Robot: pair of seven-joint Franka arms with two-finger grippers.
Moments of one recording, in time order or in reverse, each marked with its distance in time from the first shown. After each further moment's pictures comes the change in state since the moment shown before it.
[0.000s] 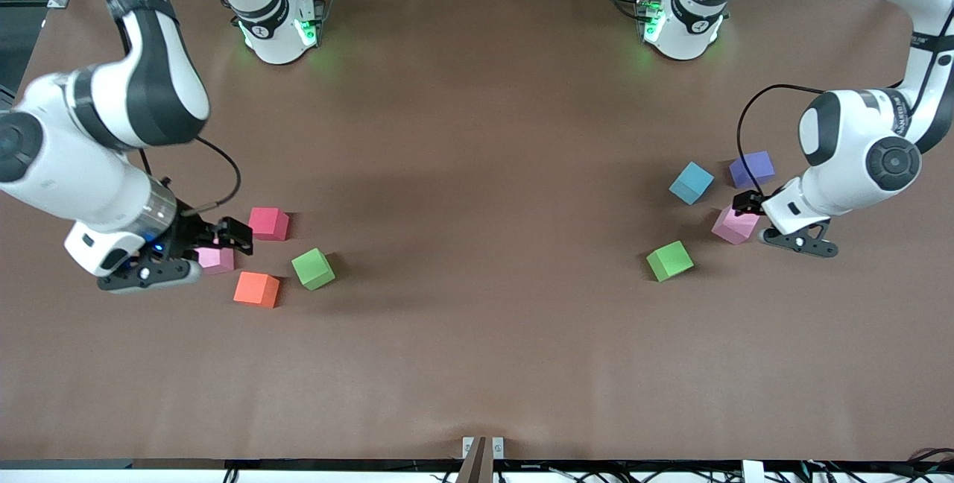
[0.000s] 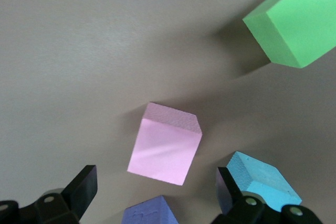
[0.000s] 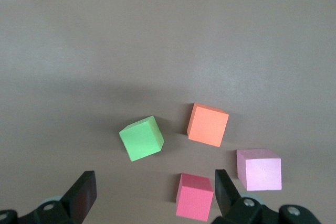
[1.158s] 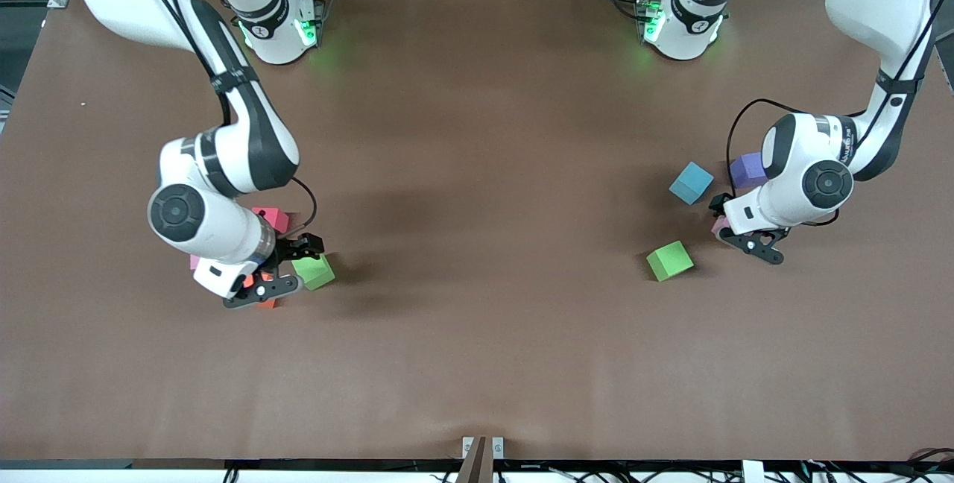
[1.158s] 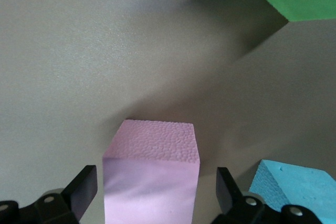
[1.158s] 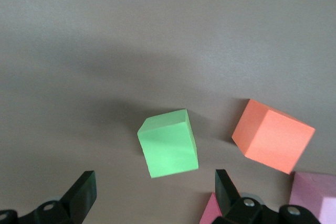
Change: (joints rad) left arm -0.017 0.128 0.000 -0.025 0.141 0.120 0.086; right arm 0.093 0.171 0.010 -0.062 -0.020 0.126 -0.045
